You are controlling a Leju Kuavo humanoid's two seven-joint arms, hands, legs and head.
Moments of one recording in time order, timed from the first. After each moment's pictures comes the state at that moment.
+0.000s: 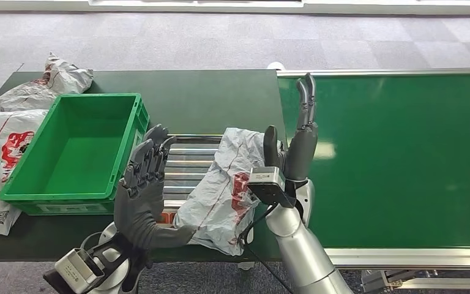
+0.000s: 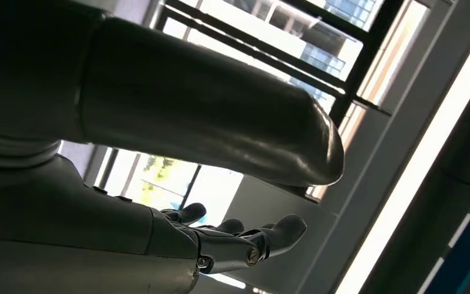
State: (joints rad) left arm -0.10 -0.19 -0.35 -1.67 -0.12 -0.20 -0.70; right arm -0.38 0.31 0.29 -1.26 0.45 -0.69 -0.70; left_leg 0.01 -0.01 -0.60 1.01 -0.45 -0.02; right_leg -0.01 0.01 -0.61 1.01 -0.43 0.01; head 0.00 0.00
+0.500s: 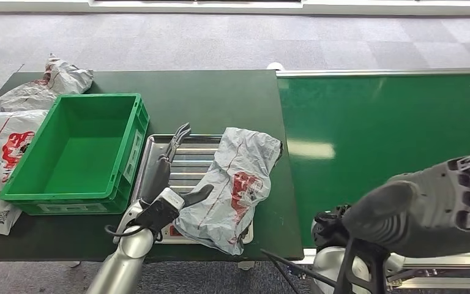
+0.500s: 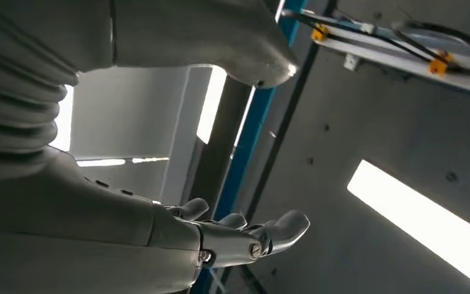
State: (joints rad) left arm -0.25 -0.19 -0.24 -1.22 -0.48 0.08 -0.53; right arm -0.23 0.33 0.34 -2.02 0.66 -0.70 -0.70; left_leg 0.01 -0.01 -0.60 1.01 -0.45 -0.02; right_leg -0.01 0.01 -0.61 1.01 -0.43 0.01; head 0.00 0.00
